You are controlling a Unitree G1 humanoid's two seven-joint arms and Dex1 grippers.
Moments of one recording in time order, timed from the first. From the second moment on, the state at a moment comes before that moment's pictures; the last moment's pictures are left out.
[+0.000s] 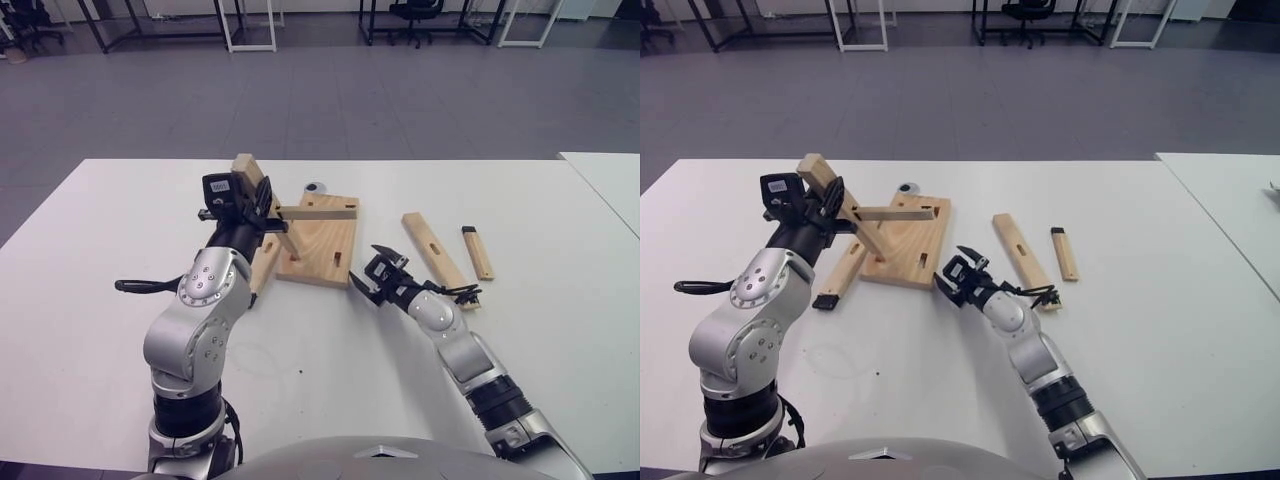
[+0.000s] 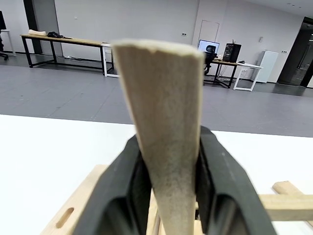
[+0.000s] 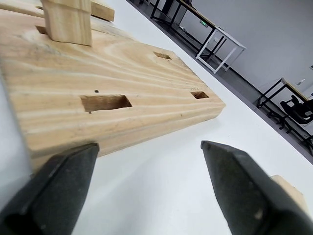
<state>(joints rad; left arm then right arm) -0.20 0.10 0.04 -0.68 -0.38 0.85 0.21 -0.14 -0.26 0.36 0.07 -0.23 0.11 0.35</state>
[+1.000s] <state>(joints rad) -0.29 0.12 0.21 -0.74 -0.48 1.11 0.09 -0.15 -0.27 0.32 0.17 -0.27 0.01 0.32</state>
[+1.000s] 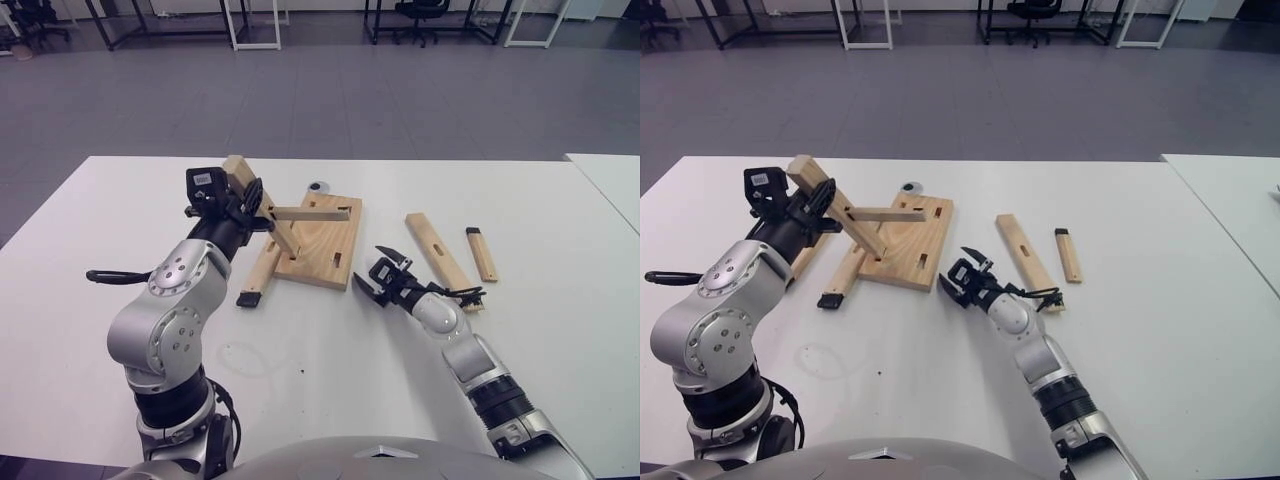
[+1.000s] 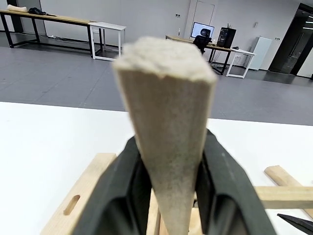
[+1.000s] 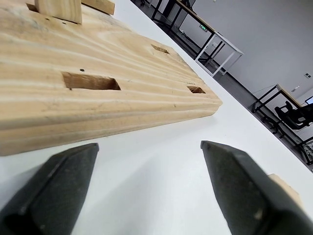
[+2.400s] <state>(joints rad) -0.23 0.27 0.05 -0.72 -0.44 1.04 0.00 -0.16 -0.26 0.33 0.19 -0.29 -0.01 0.30</state>
